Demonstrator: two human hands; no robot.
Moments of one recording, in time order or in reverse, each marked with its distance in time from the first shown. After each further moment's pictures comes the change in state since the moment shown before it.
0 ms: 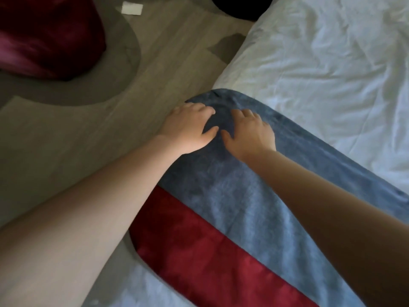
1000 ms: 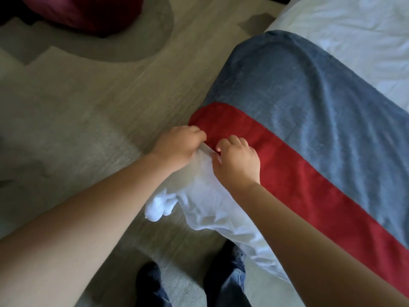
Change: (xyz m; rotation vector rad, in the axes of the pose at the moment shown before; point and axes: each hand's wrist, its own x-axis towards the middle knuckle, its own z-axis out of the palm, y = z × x) left_hand -0.296 -0.038 0.043 -0.067 -0.149 -0.050; right_hand -0.242 -0.173 0.099 0.029 0.029 -0.059
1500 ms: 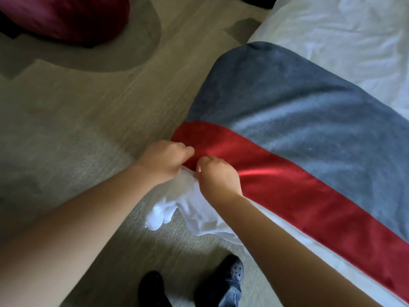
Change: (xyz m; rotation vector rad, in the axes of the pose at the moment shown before) left_hand -0.021 -0.015 -0.011 0.194 -0.059 0.104; right_hand -0.014 -0.034 0.012 0.085 -0.180 -0.011
